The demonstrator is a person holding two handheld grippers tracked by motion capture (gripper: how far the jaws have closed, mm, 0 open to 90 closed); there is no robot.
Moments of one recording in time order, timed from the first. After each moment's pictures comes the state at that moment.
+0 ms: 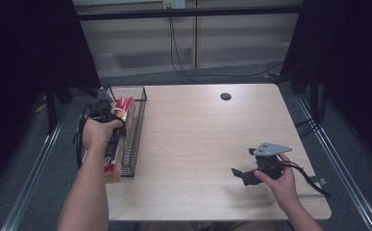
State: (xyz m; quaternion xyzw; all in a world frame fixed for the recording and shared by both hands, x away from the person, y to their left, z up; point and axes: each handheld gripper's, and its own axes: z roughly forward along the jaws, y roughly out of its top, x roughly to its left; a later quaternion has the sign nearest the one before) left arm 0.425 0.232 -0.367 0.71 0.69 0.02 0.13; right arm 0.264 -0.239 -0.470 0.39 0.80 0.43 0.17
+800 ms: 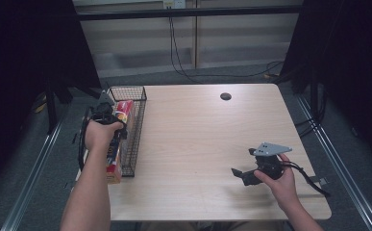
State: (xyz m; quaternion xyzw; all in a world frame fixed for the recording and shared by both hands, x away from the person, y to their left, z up) left arm 0.430 0.233 -0.381 0.71 0.69 0.02 0.12; right arm 0.263 -0.239 -0.470 0.39 0.80 0.43 0.17
